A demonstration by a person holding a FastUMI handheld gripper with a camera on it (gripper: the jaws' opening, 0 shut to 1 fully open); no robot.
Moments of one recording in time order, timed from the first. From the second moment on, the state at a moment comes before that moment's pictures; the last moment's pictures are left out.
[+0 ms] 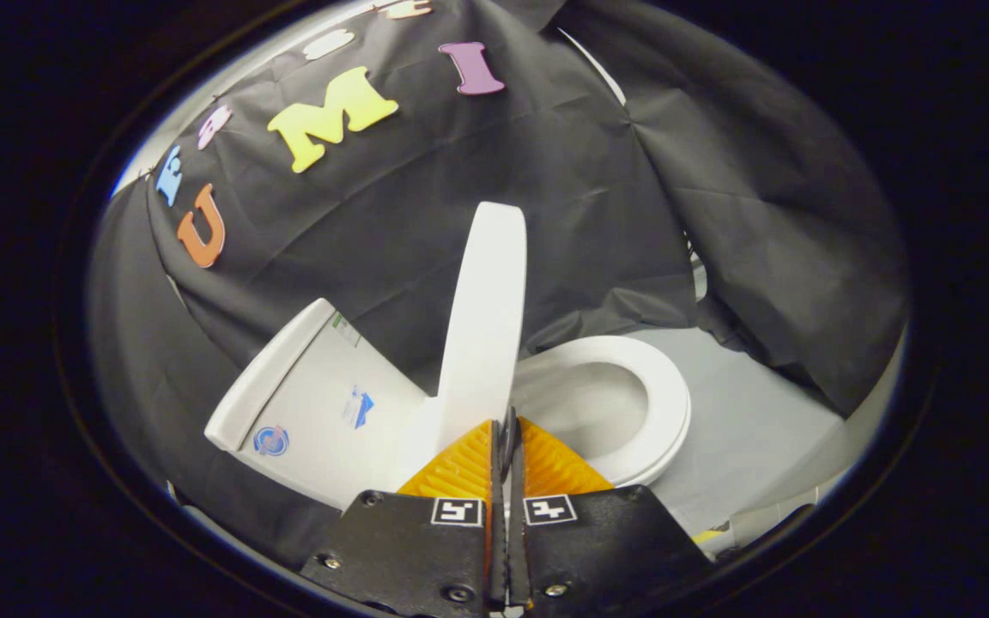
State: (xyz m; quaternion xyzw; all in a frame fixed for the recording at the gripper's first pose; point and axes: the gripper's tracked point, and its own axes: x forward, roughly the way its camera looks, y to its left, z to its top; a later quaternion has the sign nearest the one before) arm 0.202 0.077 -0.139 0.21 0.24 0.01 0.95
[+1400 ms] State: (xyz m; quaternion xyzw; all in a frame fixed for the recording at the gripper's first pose) arm 0.198 0.221 -0.083 0.06 0.21 0.06 0.97
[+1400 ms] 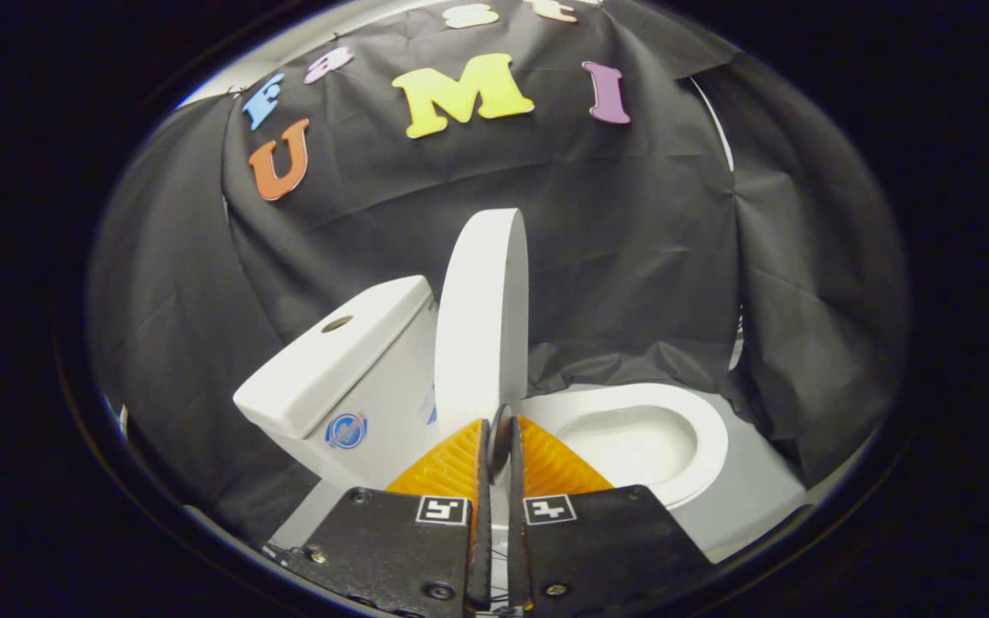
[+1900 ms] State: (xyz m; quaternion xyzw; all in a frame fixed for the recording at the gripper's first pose) arm 0.195 0.254 -0.084 0.03 0.22 0.07 0.97
